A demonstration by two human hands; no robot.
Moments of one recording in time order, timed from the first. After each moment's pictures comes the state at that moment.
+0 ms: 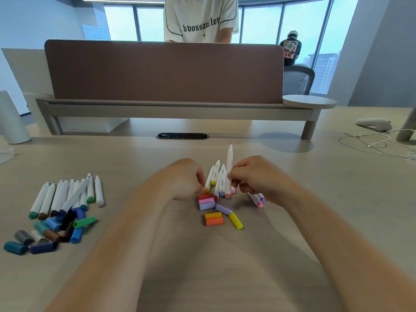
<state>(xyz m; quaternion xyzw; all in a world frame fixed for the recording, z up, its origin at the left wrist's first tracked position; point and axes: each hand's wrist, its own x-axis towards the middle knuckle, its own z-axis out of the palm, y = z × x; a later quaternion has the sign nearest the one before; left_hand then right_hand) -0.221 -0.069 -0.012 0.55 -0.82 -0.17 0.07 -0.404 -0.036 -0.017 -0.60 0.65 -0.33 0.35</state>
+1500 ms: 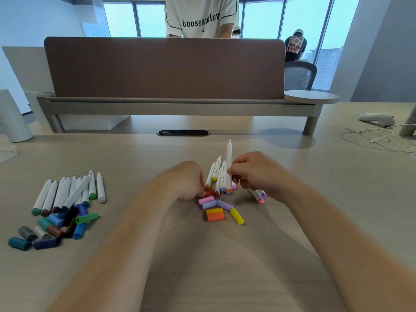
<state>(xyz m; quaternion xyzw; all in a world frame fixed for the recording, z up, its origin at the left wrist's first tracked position) -0.230 -0.071 -0.024 0.58 -0.80 -0.17 0.02 -0.404 -0.037 -0.020 -0.61 0.63 -0.33 0.34</state>
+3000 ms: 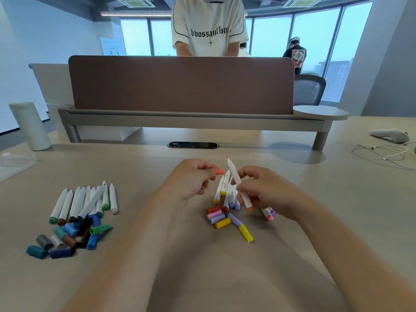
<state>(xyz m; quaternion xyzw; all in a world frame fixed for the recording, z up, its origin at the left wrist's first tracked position) -0.220 -0.074 -0.016 0.51 -0.65 -0.42 0.37 -0.400 -0.023 -0.008 -0.61 0.59 -0.34 0.40</state>
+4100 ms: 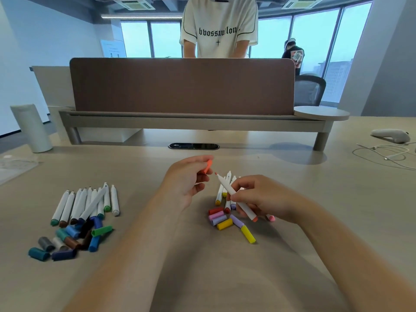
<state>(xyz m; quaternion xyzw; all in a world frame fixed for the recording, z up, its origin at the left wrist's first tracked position) -0.217 -0.075 -0.018 0.48 -0.46 -0.55 0.50 -0.398 -0.018 -0.010 -0.68 0.57 -0.25 0.39</state>
